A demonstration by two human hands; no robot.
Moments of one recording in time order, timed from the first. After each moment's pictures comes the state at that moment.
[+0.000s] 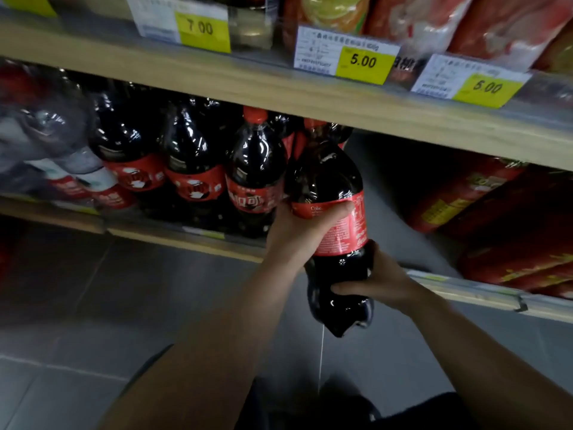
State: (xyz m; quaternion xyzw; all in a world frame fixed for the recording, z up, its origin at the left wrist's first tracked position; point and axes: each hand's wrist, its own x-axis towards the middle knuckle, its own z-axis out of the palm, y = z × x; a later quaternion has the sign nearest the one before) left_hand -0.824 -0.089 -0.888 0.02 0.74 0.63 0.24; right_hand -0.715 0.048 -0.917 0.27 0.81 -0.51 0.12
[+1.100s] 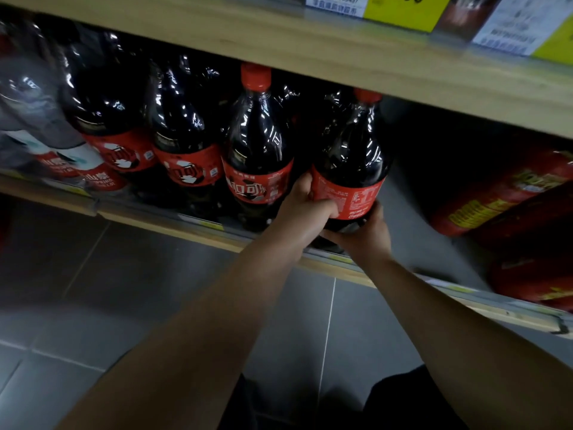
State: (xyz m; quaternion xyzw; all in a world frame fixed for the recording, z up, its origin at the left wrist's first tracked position) left_hand -0.853 -0.076 -0.900 0.06 0.71 0.61 0.33; right_hand -0.797 0.062 -0.997 0.32 0.83 -0.46 -0.11
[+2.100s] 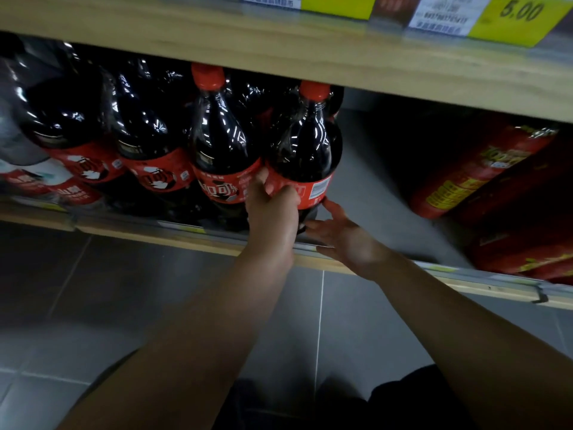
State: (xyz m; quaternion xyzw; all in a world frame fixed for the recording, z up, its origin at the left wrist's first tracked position) left_hand -0.832 -0.066 -0.892 -0.11 0.63 0.74 0.21; right_hand -0.775 0.056 -0.961 0.26 0.63 -0.72 0.13
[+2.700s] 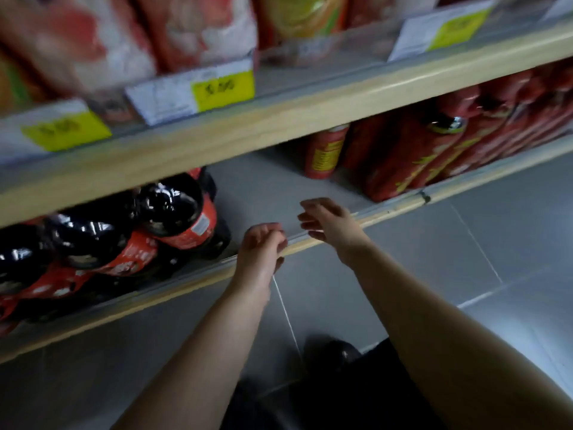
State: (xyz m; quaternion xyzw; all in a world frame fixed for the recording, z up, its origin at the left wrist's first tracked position) left_hand -0.758 0.013 -0.862 -0.02 0.72 0.53 0.46; right_hand -0.676 0.125 -0.893 0.50 0.53 -0.68 -0.09
